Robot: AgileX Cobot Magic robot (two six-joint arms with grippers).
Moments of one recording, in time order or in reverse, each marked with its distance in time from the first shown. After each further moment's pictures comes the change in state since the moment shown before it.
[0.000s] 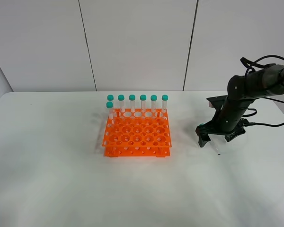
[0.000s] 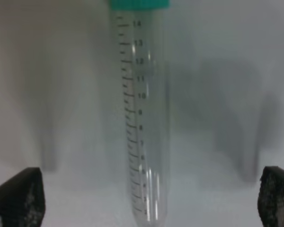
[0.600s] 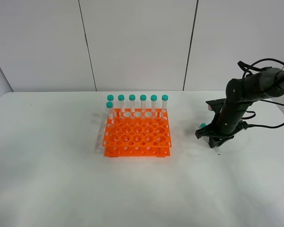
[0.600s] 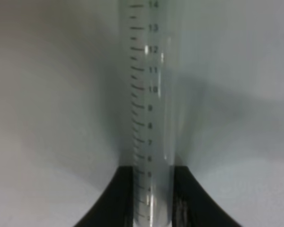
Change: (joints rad) left arm 0.000 0.000 0.000 0.001 0.000 0.000; right arm 0.000 0.023 0.000 -0.007 0.000 0.001
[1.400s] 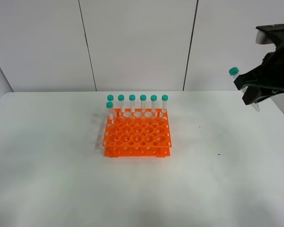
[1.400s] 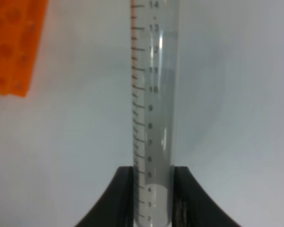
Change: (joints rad) left arm 0.000 0.000 0.000 0.000 0.000 0.000; right arm 0.000 -0.687 0.000 0.076 0.417 -0.069
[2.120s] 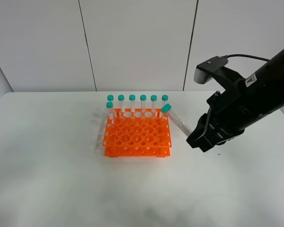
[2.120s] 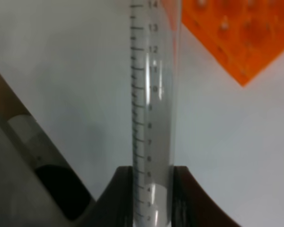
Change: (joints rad) left arm 0.000 0.001 -0.022 0.010 -0.016 0.000; right arm 0.344 -0.093 0.258 0.297 -0.172 -0.364
